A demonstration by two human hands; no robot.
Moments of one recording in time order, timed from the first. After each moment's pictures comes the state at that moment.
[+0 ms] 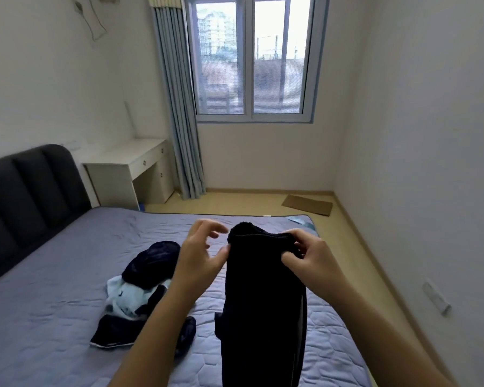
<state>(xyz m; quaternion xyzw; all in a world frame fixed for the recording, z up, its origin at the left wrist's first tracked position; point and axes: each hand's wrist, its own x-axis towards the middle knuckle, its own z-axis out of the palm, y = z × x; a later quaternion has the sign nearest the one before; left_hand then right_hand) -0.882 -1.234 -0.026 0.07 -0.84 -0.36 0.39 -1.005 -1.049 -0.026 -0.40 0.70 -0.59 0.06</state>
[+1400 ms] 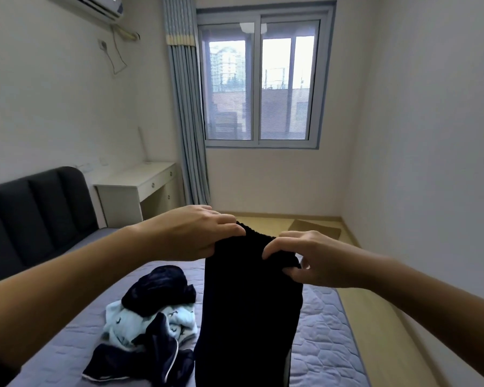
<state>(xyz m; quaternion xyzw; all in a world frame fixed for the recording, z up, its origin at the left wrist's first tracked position) -0.893 -1.266 0.108 -0.24 -0.94 0.15 0.17 -1.052 -1.045 0.061 -0.73 0.64 -0.23 -0.01</state>
